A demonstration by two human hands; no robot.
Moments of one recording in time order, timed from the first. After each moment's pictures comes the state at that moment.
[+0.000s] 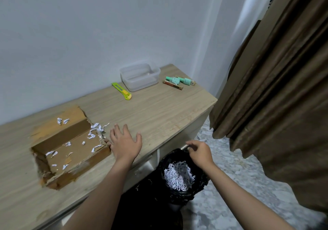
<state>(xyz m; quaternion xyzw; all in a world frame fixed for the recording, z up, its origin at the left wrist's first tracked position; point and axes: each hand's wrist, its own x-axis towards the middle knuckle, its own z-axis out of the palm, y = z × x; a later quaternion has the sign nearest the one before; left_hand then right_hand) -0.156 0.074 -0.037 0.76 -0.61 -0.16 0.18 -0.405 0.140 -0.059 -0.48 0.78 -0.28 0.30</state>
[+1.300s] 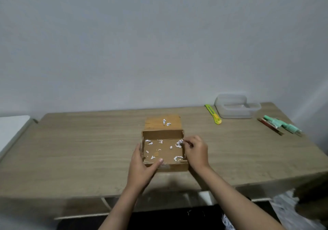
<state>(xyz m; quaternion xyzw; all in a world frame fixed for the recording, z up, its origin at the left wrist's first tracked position) 0.043 0.175 -0.008 0.72 -0.43 -0.24 0.48 -0.124 0.056 -0.001 -0.71 0.51 -0.43 0.22</state>
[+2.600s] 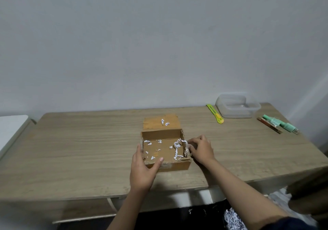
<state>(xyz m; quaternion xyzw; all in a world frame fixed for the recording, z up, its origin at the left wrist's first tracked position) 0.057 0.193 -0.009 0.76 -0.41 -0.22 0.45 -0.126 0.038 -0.017 -0.74 0.61 -0.17 0.24</state>
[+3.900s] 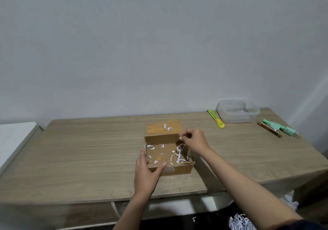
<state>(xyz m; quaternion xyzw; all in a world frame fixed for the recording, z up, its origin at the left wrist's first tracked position) 0.060 0.193 -0.016 0.74 -0.42 -0.22 0.47 -0.085 0.045 0.053 -0.70 0.53 -0.29 0.39</state>
